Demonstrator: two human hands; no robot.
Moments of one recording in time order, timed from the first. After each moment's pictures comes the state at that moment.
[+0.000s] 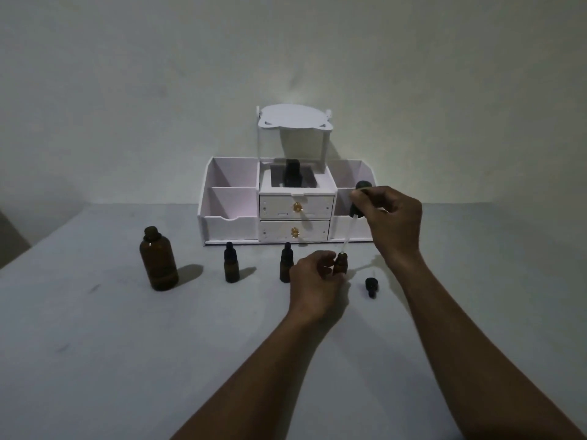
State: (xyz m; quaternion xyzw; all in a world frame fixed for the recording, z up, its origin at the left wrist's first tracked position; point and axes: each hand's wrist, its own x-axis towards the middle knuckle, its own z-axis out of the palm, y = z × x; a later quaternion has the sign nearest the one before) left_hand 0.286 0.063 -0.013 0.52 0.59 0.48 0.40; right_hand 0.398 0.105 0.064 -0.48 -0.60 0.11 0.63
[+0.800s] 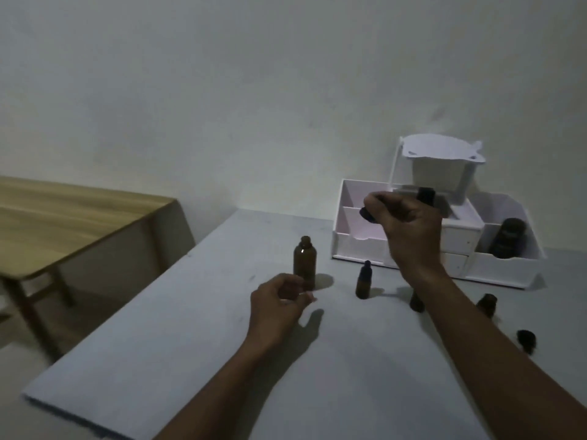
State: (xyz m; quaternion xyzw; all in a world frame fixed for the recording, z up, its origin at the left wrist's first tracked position) left_hand 0.046 -0.033 -0.011 0.42 0.66 0.57 0.26; right_hand 0.212 0.069 0.093 -0.28 -0.65 0.32 0.63
